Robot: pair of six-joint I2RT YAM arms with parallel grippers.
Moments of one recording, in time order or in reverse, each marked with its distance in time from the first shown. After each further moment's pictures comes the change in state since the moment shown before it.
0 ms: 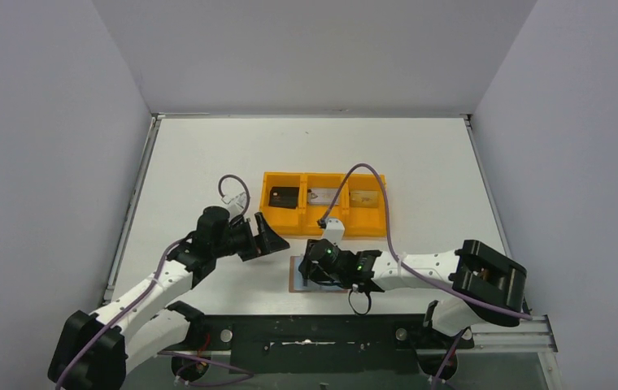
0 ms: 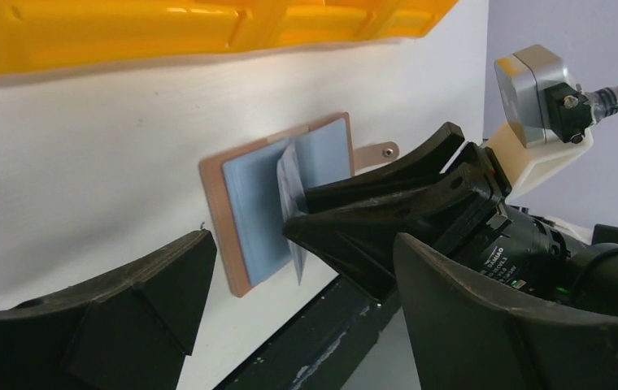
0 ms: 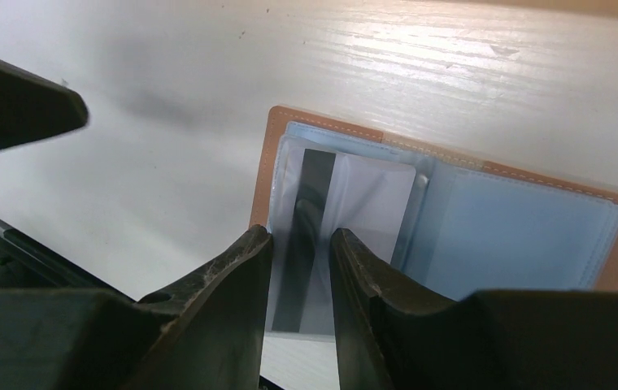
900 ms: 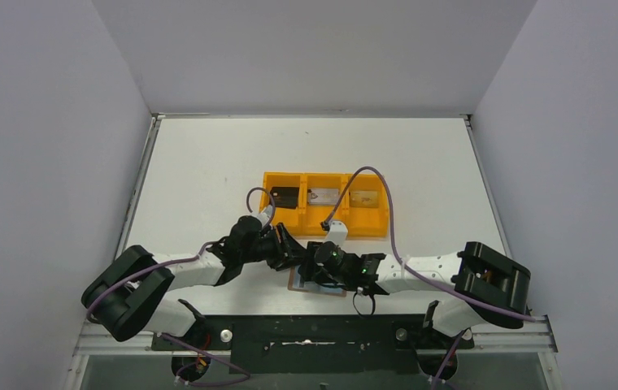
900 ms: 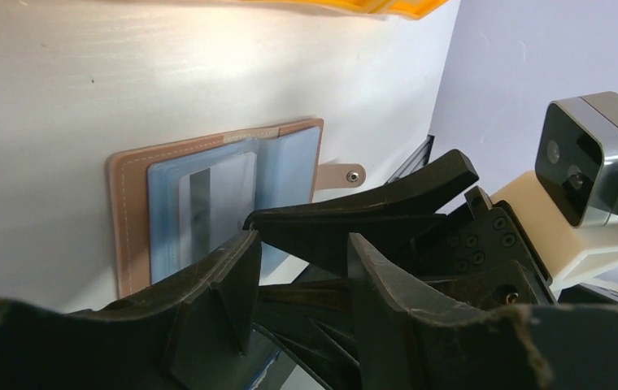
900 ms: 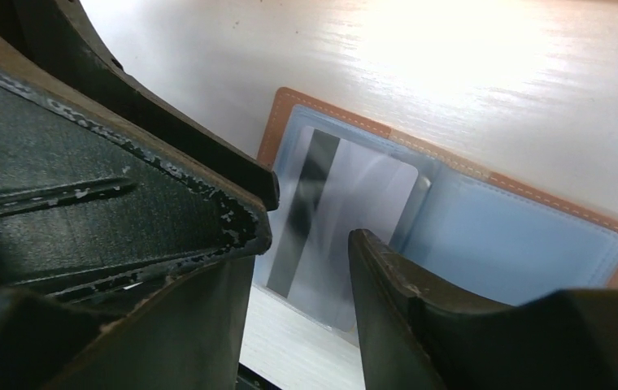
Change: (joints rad) left arm -0.237 0.433 -0.054 0.512 -0.051 -0.406; right arm -0.011 -0.027 -0.071 0.090 -0.022 0.000
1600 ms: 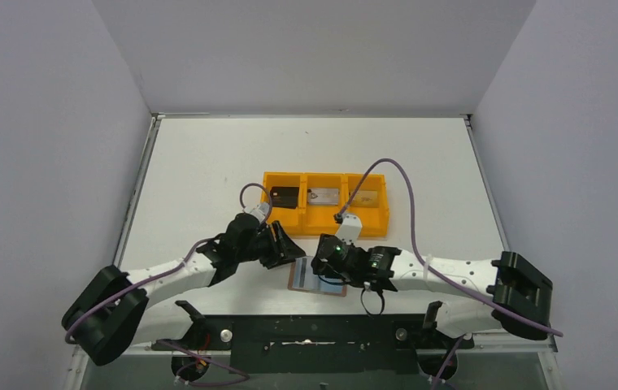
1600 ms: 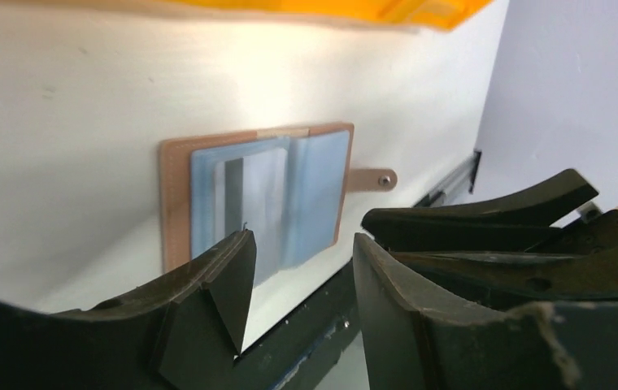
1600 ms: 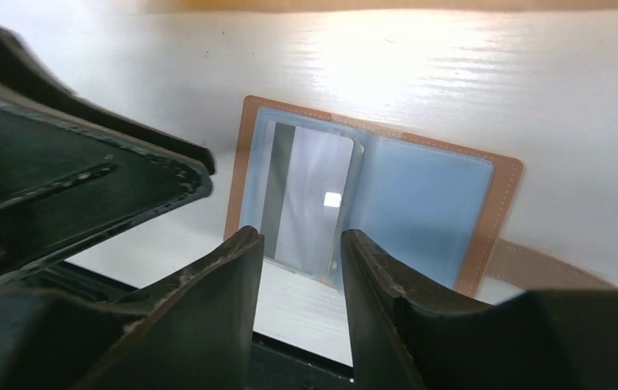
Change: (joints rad) left arm -0.004 -0.102 0.024 -0.184 -0.042 0.100; right arm 0.016 -0.208 0.066 -0.362 0.106 0.103
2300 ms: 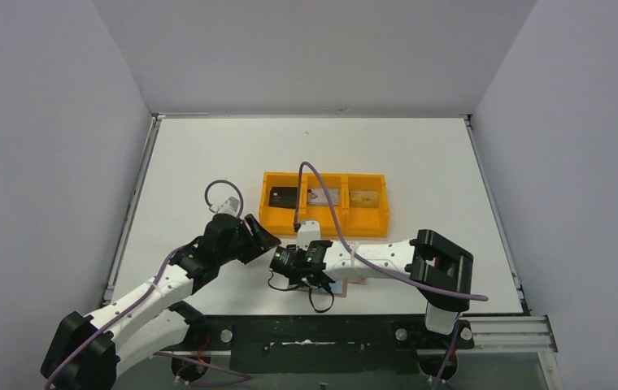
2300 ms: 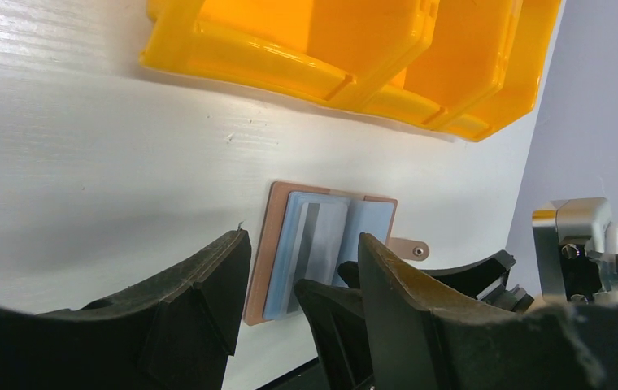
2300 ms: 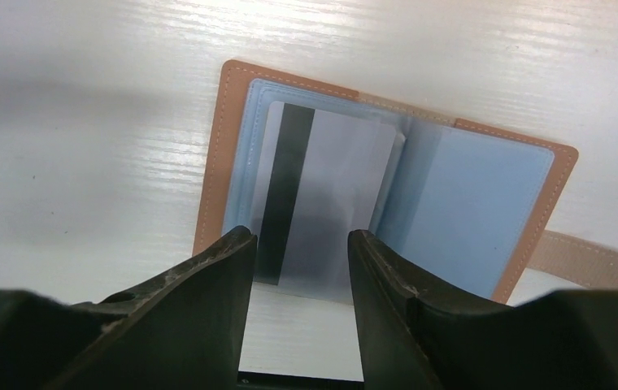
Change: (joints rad) left arm 0.106 -0.351 0.024 -0.398 -0.292 0.073; right arm 0.113 0.534 0.488 -0.405 0.104 0.021
